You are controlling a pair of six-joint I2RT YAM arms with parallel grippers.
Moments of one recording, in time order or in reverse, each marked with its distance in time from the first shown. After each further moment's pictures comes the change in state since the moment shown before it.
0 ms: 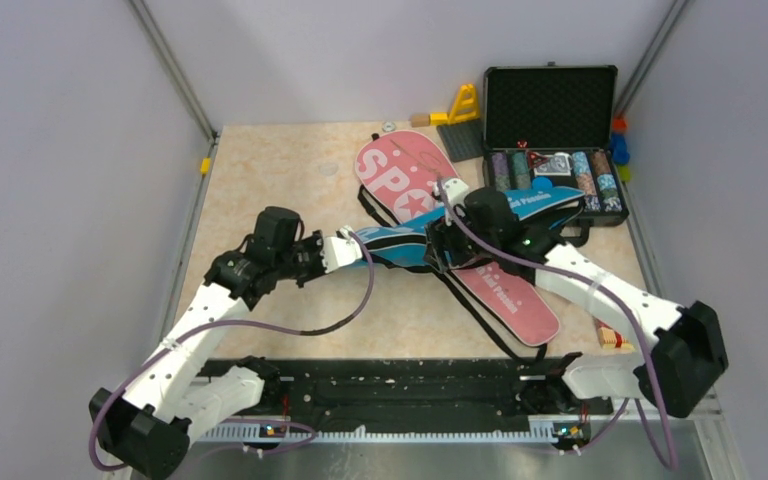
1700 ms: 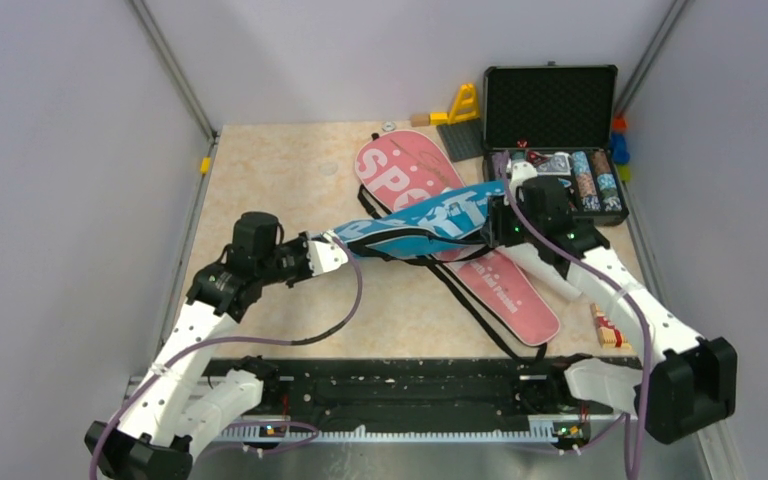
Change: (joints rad) left arm 0.085 -0.113 -0.017 0.007 0.086 0.074; right arm -0.316 -0.029 -0.006 -0.102 0.239 -0.034
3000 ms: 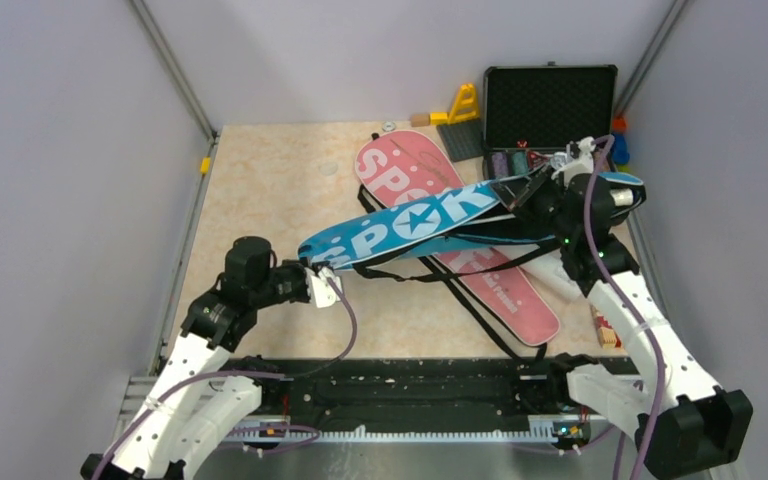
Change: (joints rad) left arm -0.020 -0.179 -0.156 0.059 0.113 0.124; right arm -0.106 -0.195 -0.109 0.429 -0.199 0.706
